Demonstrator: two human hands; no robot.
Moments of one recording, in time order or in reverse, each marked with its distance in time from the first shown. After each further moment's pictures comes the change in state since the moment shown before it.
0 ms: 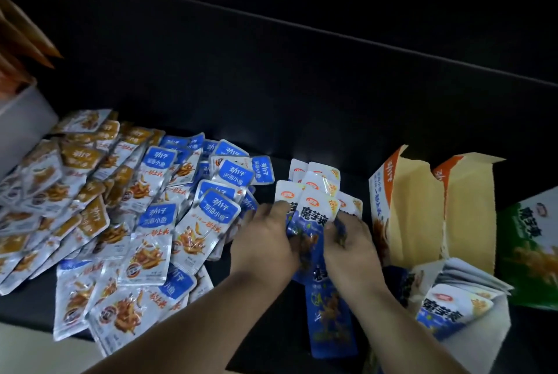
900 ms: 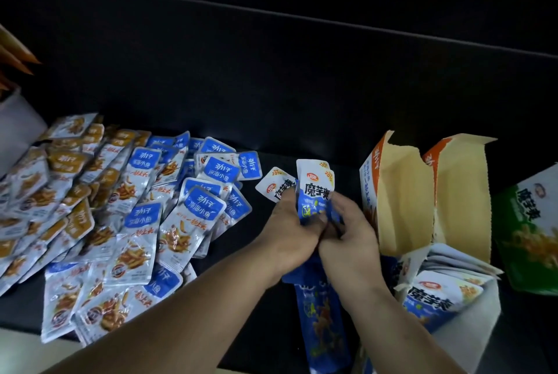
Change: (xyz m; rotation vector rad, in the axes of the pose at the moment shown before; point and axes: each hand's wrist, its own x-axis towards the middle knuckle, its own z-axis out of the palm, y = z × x) left_hand 0.009 0.051 0.009 -0.754 -0.332 -0.252; right_hand -0.004 0.008 -0.013 0.409 -0.085 0.047
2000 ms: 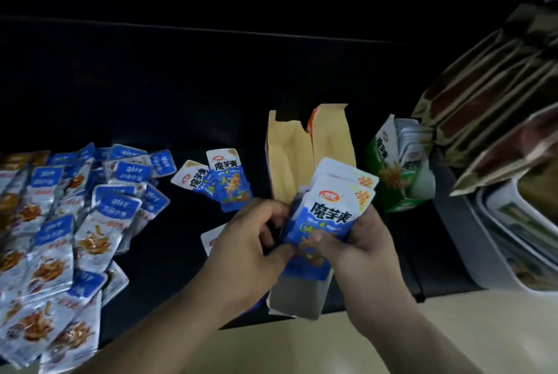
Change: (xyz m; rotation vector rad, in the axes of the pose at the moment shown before) left_hand -0.105 0.019 0.055 0.320 -0.141 0.496; right_hand -0.118 -0.022 -0.136 0.400 0.129 -0.064
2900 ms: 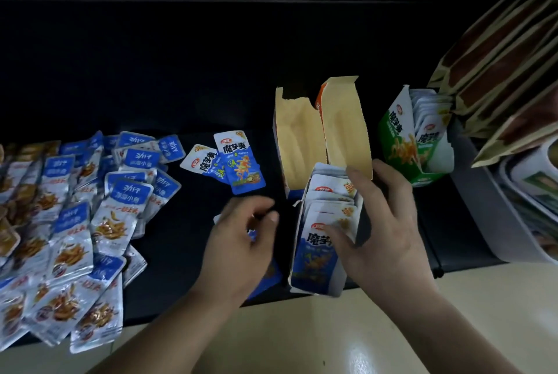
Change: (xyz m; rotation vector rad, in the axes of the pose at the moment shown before) left_hand -0.014 -0.046 0.004 0.063 0.254 -0.064; right_hand 0.000 0.030 -0.027 -0.999 0.152 -0.590
